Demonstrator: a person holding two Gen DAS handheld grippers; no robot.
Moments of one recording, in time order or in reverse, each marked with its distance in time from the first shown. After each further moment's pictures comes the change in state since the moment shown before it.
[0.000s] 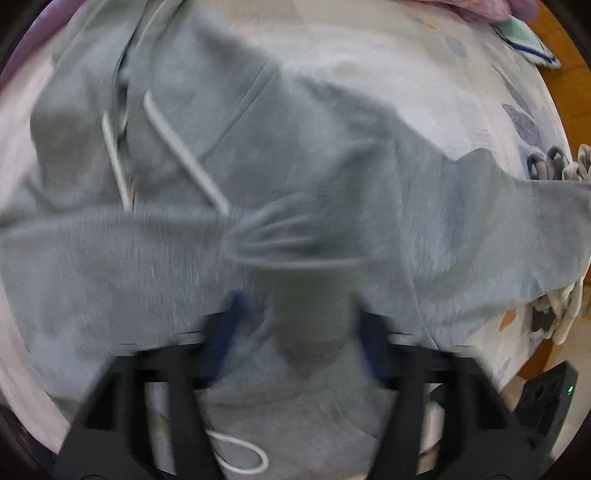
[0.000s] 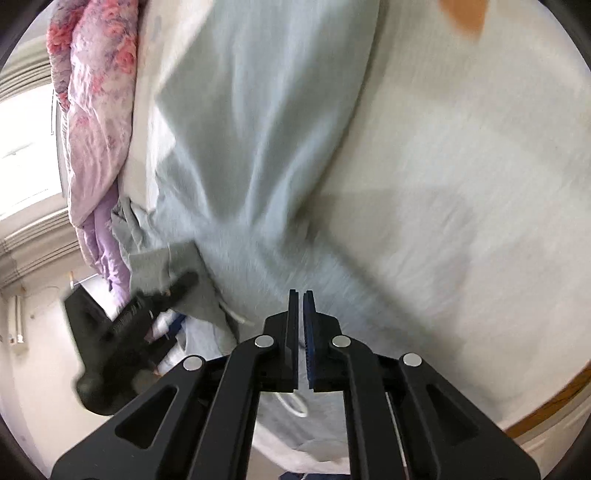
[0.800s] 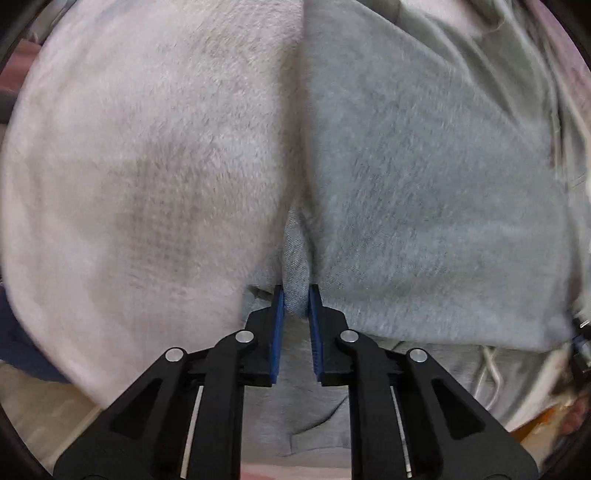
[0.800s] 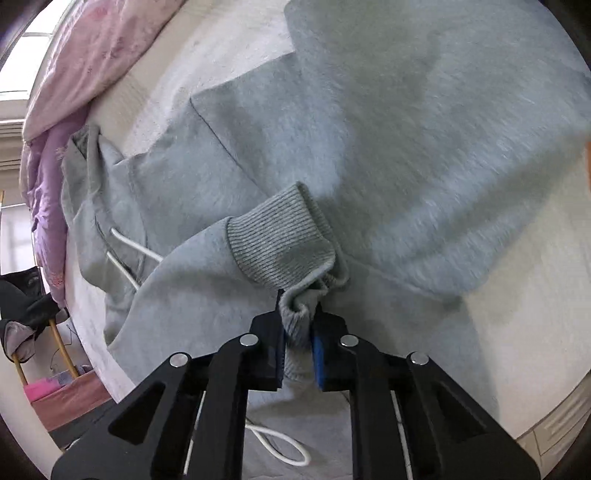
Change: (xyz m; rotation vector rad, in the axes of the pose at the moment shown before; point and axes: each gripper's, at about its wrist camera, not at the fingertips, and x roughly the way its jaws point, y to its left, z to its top) left arm -0.040 0.290 -0.116 -0.445 0.046 0.177; right arm 0.084 0.078 -0.021 -0.322 -0.038 -0.363
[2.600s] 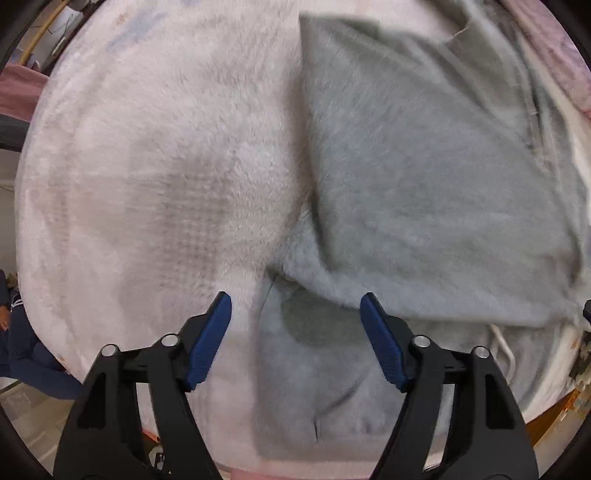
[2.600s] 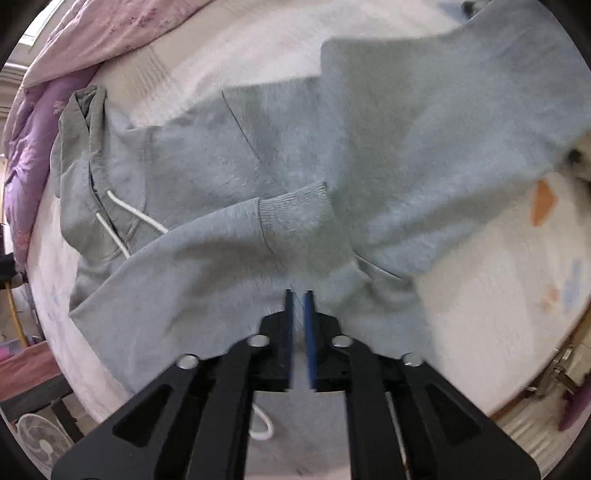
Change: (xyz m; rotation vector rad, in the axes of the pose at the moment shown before) left arm -0.019 -0.021 -0.046 0.069 -0.079 0.052; right arm -0.054 0.039 0.013 -0.146 -0.023 -0.180
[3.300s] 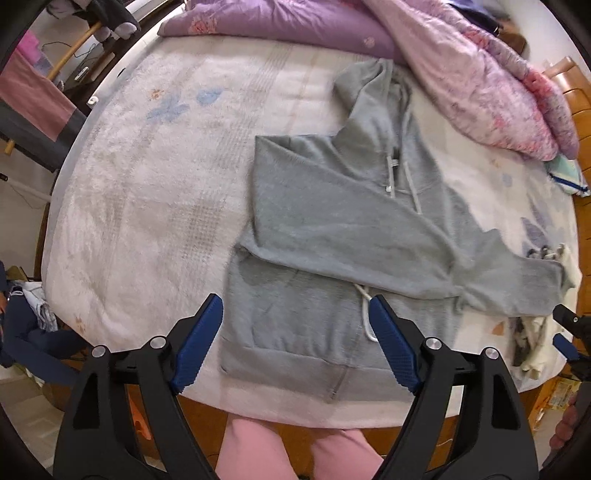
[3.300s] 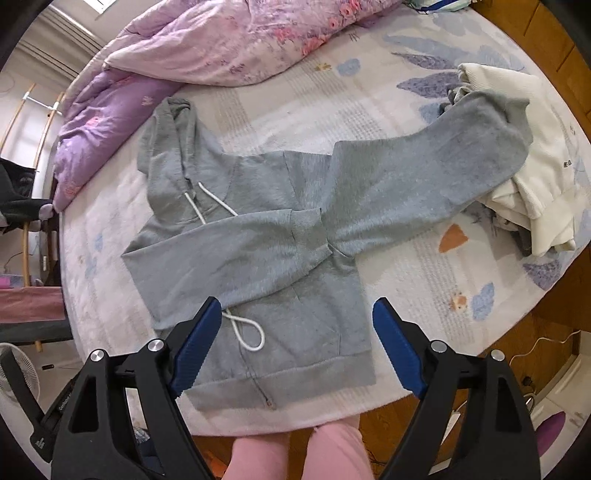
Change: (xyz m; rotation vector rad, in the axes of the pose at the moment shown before) left arm -0.219 -0.058 -0.084 -0.029 -0.223 -0.112; right arm -0.157 0.017 -0.095 -0.213 -0.143 0.054
